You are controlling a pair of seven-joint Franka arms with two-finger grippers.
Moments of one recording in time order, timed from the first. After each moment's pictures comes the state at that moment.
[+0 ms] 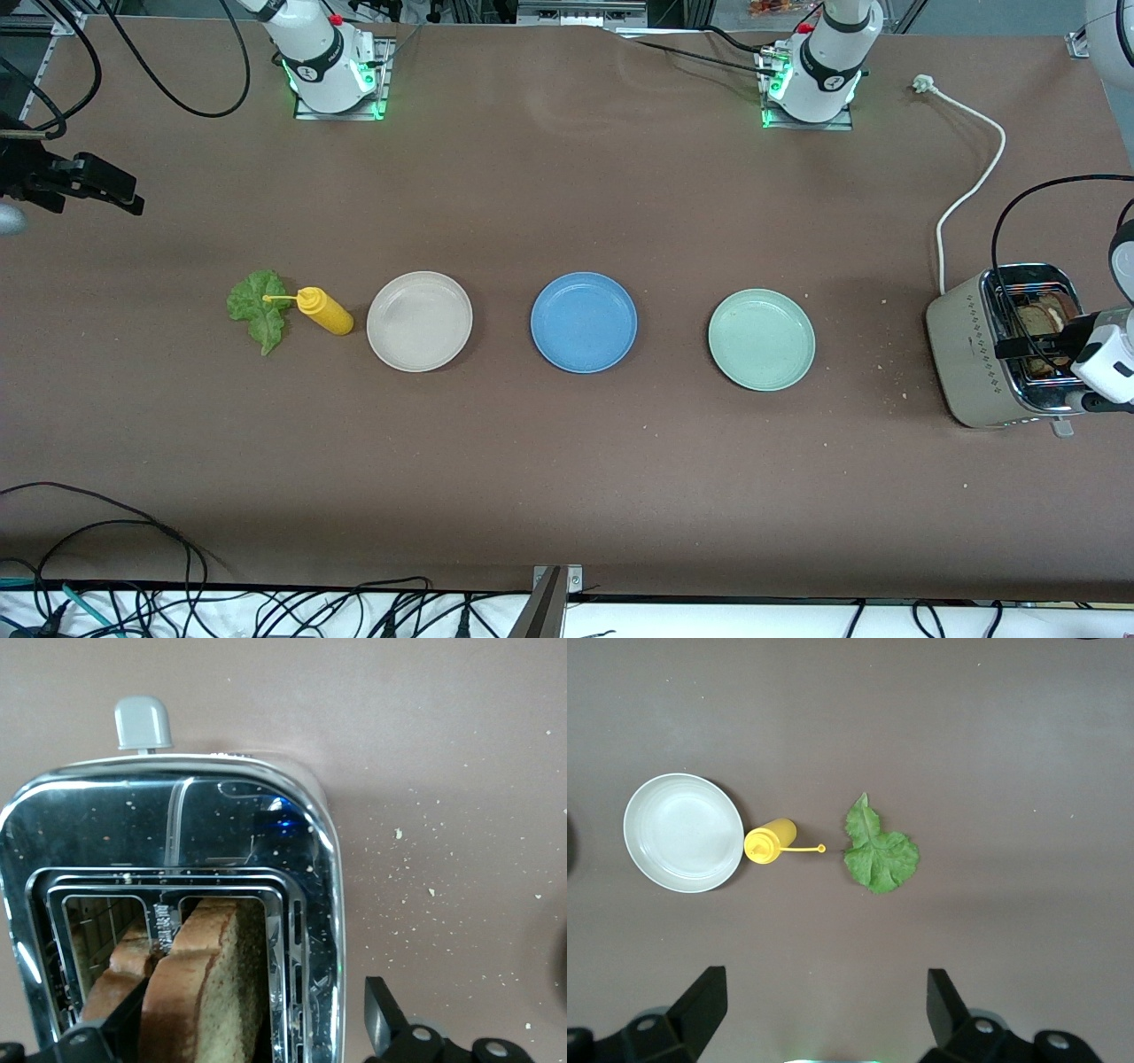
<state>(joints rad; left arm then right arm) 0.18 0.54 0.12 -1.50 0.04 1.88 0.20 0.00 0.03 -0.03 -1.54 -0.01 1.51 -0.01</state>
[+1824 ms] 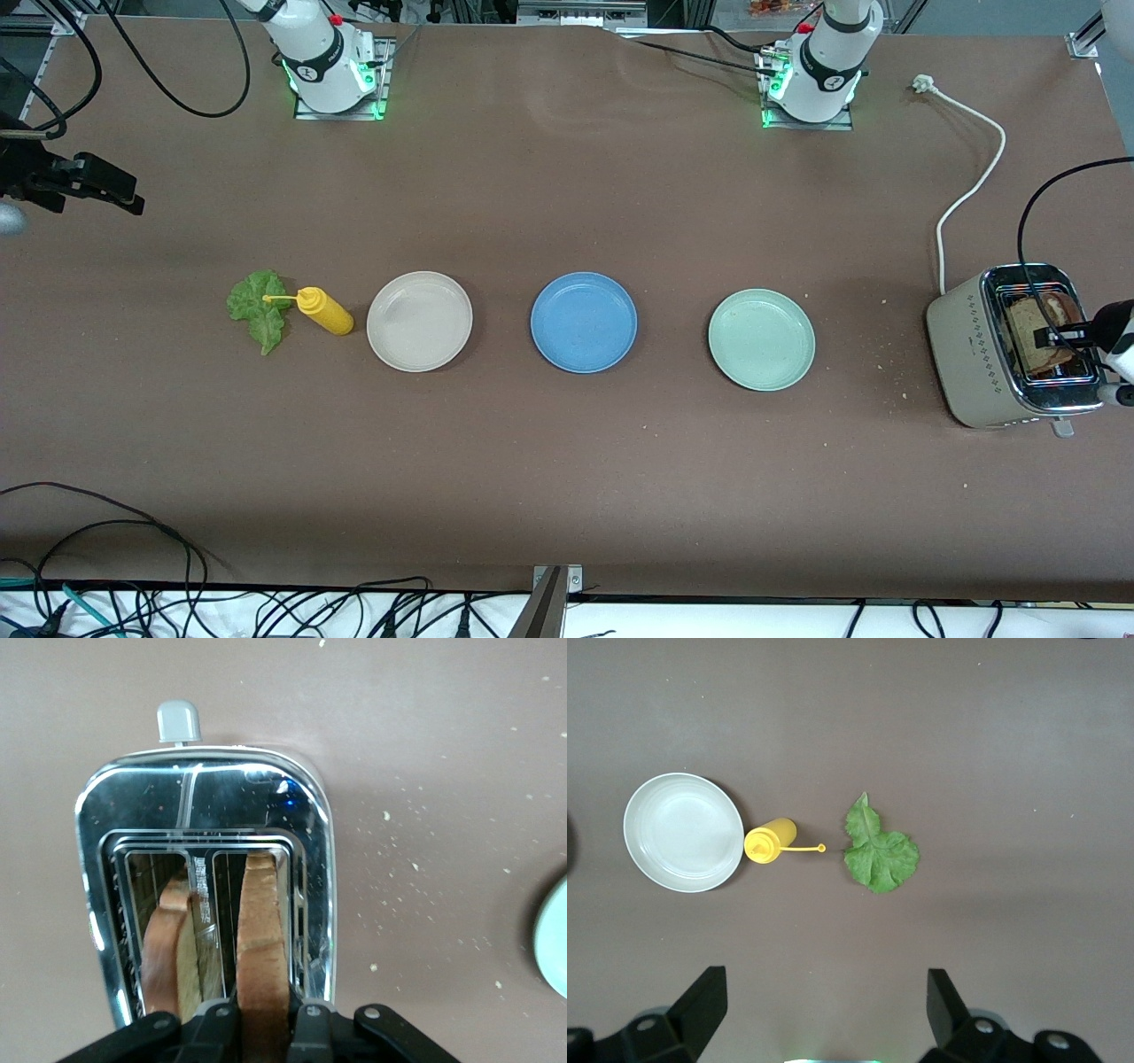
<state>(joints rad) 0.19 0.51 0.11 -1.40 0.05 1.73 0.21 0.00 0.03 -0.03 -1.54 -0.01 1.51 -0.01</state>
